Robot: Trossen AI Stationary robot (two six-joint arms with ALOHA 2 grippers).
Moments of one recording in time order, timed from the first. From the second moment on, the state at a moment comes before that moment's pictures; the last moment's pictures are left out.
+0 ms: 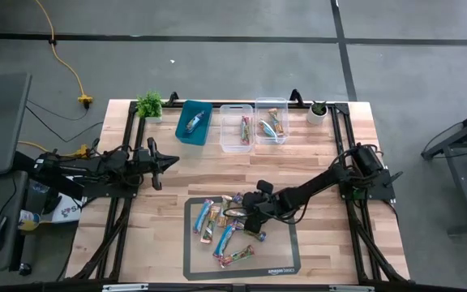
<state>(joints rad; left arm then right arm) -0.10 0.03 0.02 0.04 -0.35 -0.01 0.36 1.95 1.05 -0.11 0.37 0.59</state>
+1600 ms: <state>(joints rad) -0.10 0.03 0.02 0.04 -0.35 -0.01 0.21 1.89 1.19 -0.04 0.39 0.42</state>
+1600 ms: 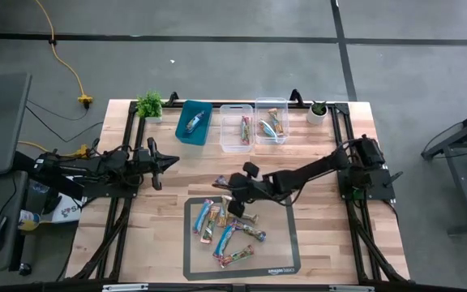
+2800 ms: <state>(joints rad) -0.10 0.03 0.02 0.04 -0.35 -0.01 -0.22 2.06 1.56 0.46 0.30 0.59</state>
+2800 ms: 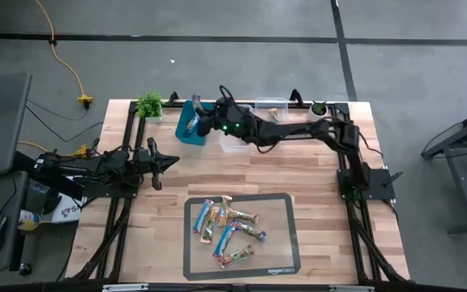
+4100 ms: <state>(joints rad) -0.10 0.03 0.02 0.04 -0.35 -0.01 -0.34 2.50 2.14 -0.14 0.27 0.90</state>
